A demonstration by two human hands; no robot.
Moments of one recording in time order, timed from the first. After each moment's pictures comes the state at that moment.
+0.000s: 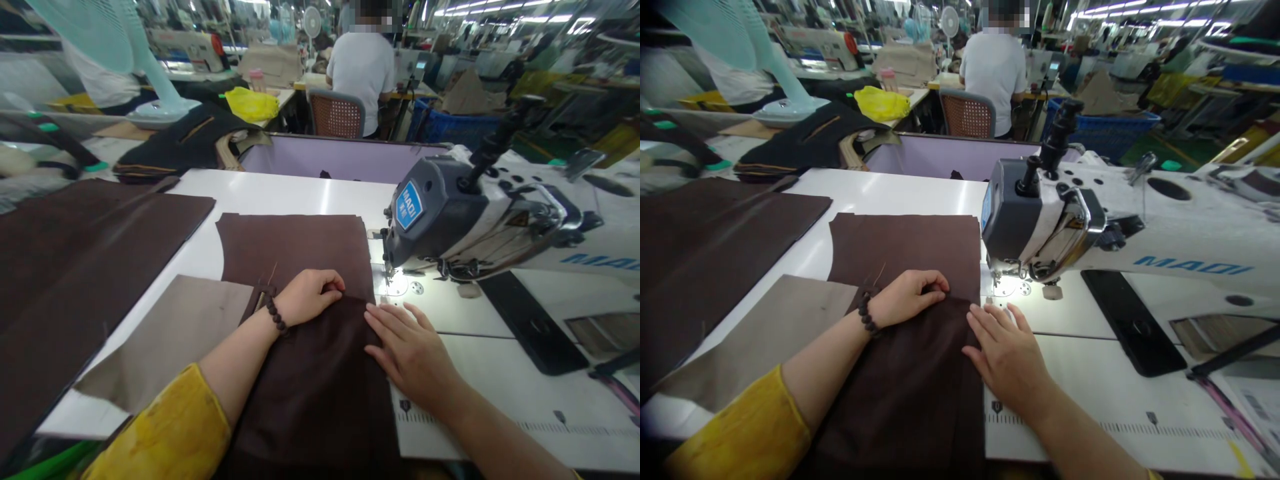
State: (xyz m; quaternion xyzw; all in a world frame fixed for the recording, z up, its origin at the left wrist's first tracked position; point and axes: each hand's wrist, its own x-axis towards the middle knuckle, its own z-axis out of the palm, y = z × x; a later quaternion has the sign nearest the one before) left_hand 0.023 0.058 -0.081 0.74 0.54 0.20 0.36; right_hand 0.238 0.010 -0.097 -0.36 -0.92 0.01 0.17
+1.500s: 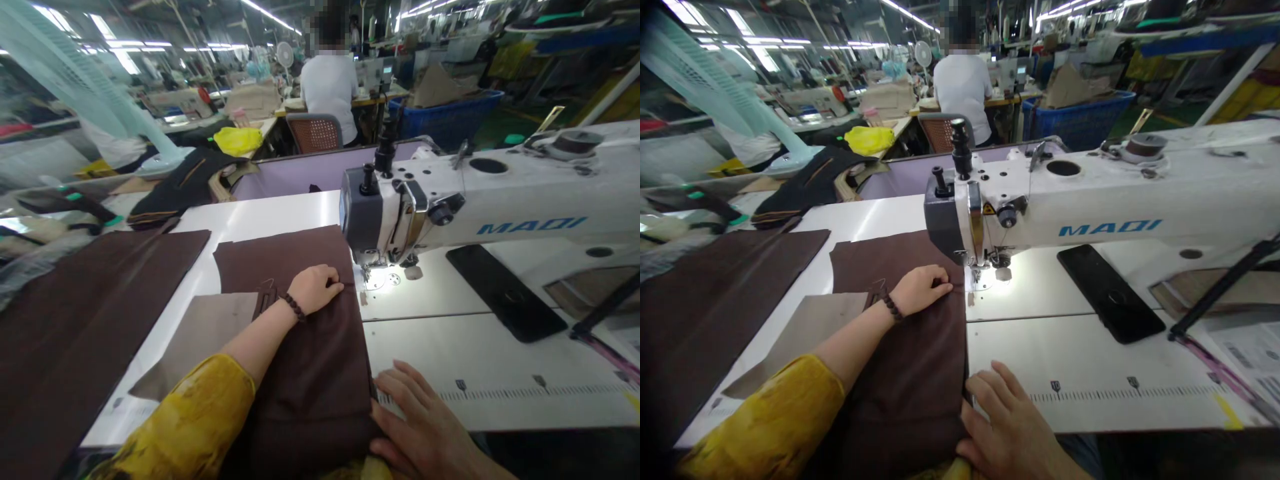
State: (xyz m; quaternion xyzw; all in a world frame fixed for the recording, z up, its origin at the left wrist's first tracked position) left_hand 0.064 0.079 -0.078 0.79 0.58 0.08 0.16; right_hand 0.270 -0.058 -0.107 -0.28 -0.91 0.02 0.30
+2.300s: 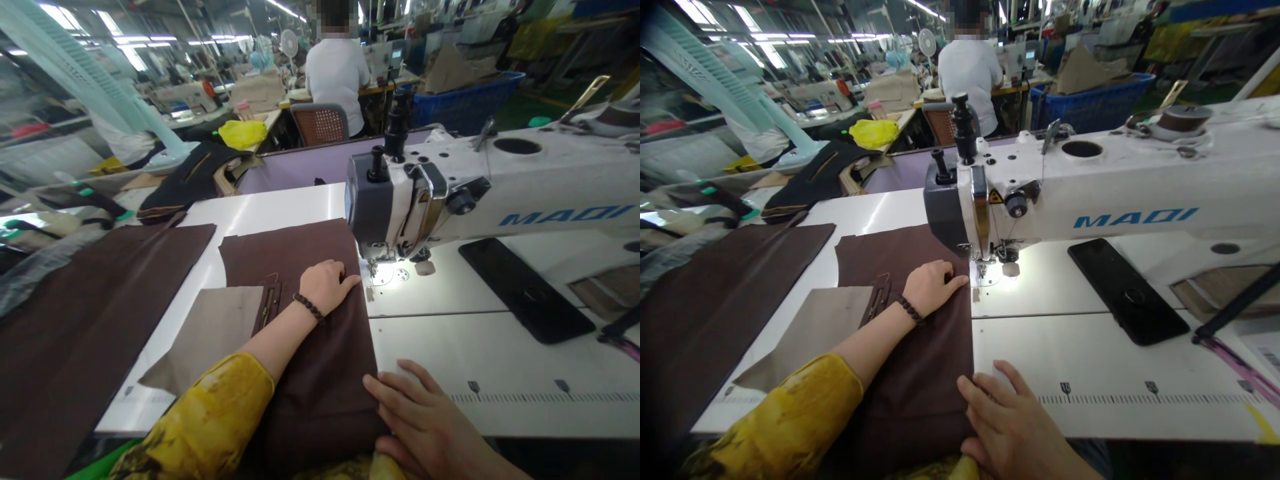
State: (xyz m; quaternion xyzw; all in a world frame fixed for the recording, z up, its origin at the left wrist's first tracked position) left_hand 0.082 0.074 -0.089 0.75 0.65 0.09 0.07; right_hand 0.267 -0.059 -0.128 -0.27 -0.91 0.07 0.31
